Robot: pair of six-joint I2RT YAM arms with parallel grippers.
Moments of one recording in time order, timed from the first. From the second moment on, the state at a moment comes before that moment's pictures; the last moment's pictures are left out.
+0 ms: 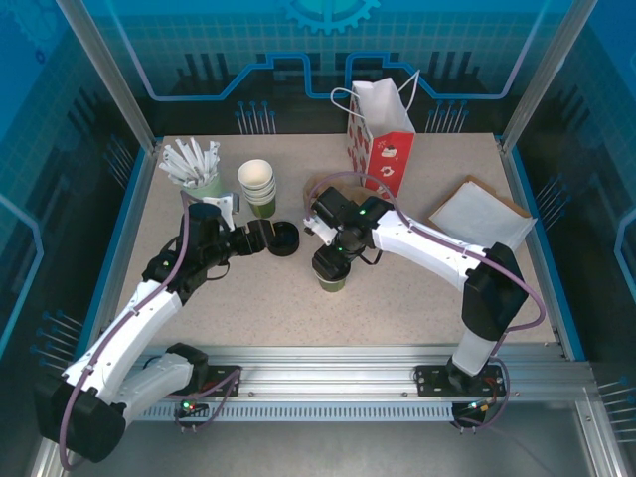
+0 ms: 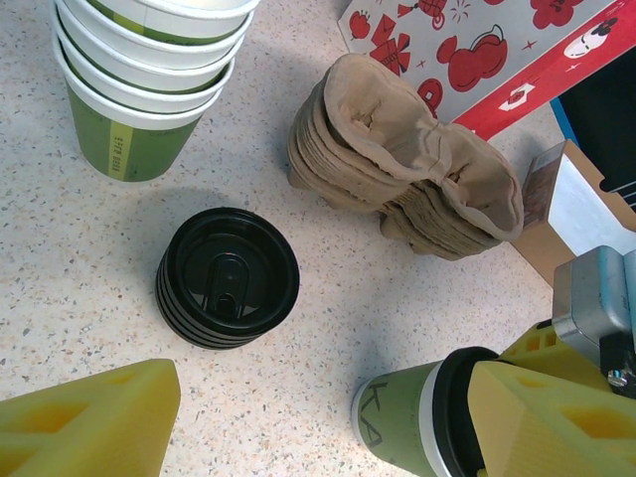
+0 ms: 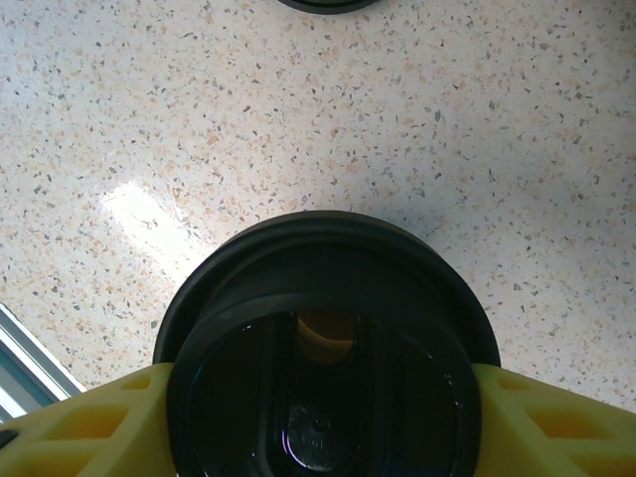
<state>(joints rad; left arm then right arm) -0.31 0.95 0.79 -0.42 0.16 -0.53 0.81 1.73 1.46 -0.98 -0.06 0.03</state>
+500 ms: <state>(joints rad) -0.31 0.95 0.79 -0.42 0.17 -0.53 0.81 1.73 1.46 -0.99 -0.06 0.02</state>
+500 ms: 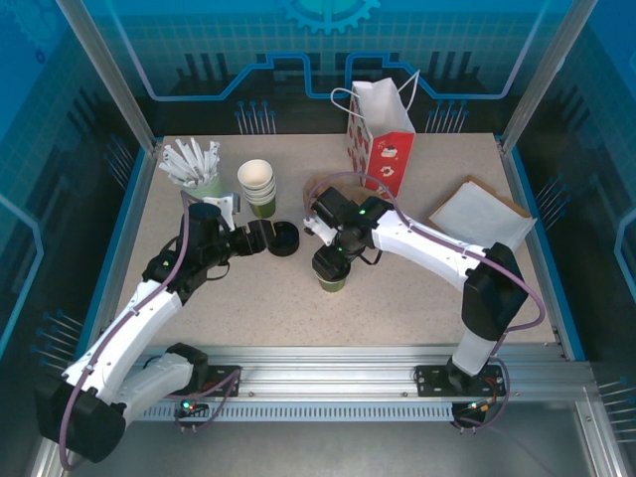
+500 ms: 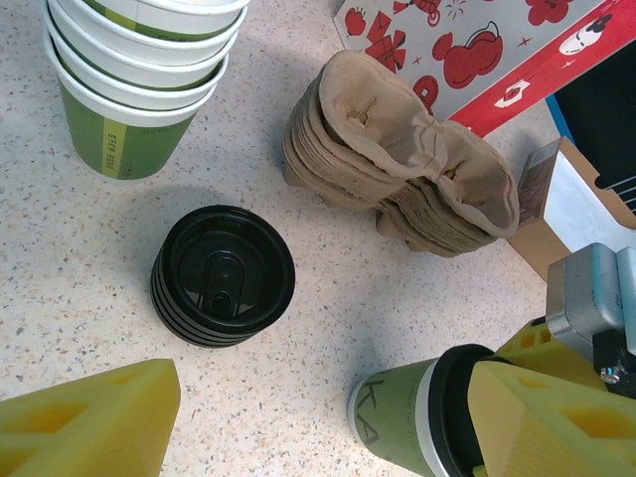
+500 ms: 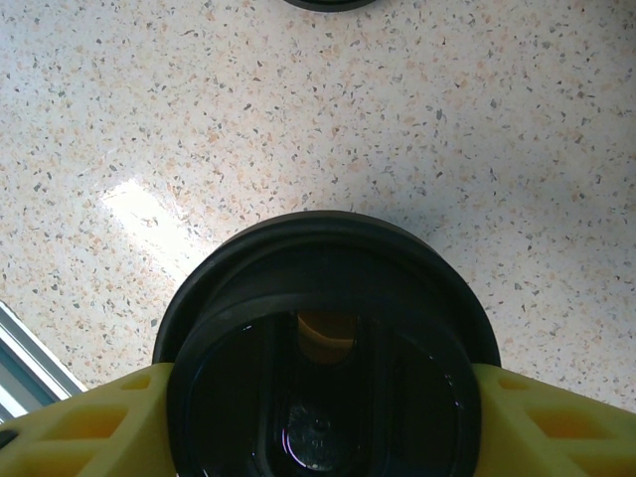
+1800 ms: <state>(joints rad) -0.31 0.98 0.79 -0.42 0.19 -0.53 0.80 1.74 1.44 -0.98 -0.04 0.02</state>
